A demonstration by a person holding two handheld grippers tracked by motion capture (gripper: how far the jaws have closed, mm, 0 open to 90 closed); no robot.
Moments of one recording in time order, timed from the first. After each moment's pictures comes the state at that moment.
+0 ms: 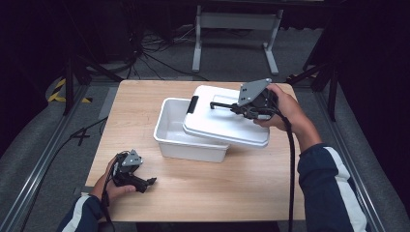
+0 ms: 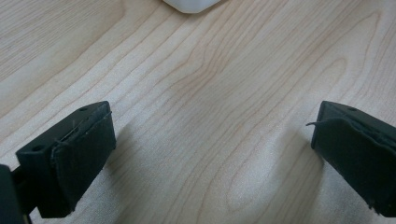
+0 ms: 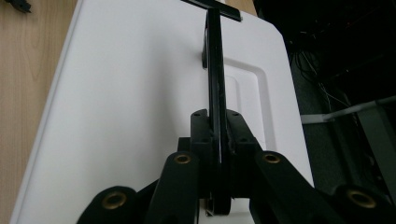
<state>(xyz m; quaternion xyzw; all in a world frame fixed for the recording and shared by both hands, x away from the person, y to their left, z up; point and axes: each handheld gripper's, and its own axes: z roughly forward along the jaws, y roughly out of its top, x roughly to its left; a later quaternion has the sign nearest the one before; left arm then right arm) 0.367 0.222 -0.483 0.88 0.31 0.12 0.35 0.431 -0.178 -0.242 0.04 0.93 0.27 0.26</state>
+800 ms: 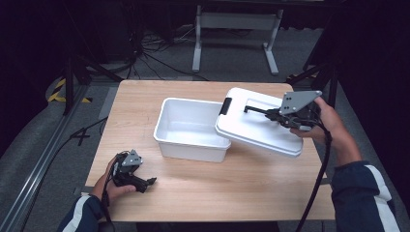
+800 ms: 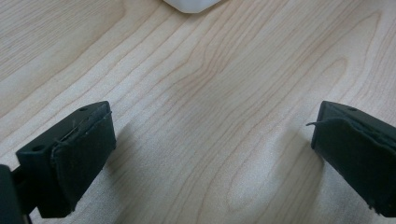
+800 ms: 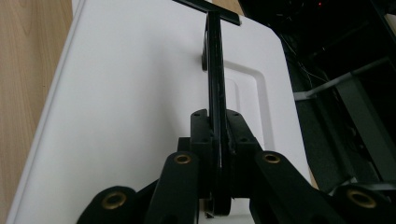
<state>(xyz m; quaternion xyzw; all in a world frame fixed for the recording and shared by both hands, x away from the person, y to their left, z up) 0.368 0.222 -0.483 0.88 0.31 0.12 0.35 0.402 -0.266 -0.244 0.08 0.91 0.27 0.29</state>
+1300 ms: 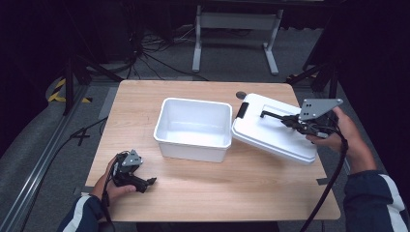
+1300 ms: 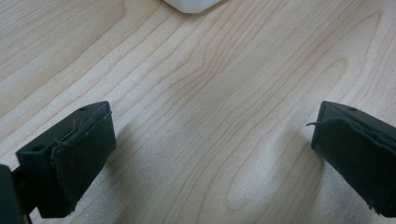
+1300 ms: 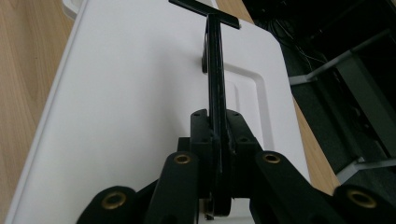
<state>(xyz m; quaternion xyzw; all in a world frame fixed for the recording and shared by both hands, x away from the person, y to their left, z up) 0.368 0.222 -0.482 0.88 0.31 0.12 0.35 0.395 -0.316 -0.265 0.12 0.91 0.28 0.28</state>
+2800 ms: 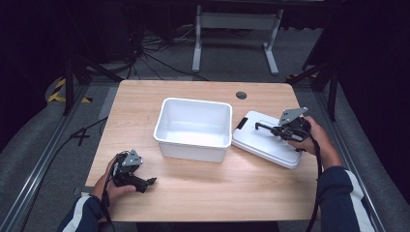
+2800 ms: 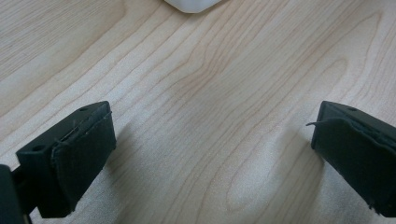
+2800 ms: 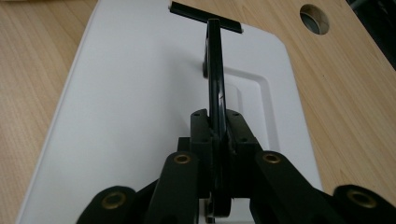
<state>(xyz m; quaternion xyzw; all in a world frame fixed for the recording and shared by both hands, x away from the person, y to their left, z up) 0.368 0.222 -0.483 0.88 0.31 0.12 0.35 0.460 -0.324 -0.376 0.21 0.92 0.24 0.22</state>
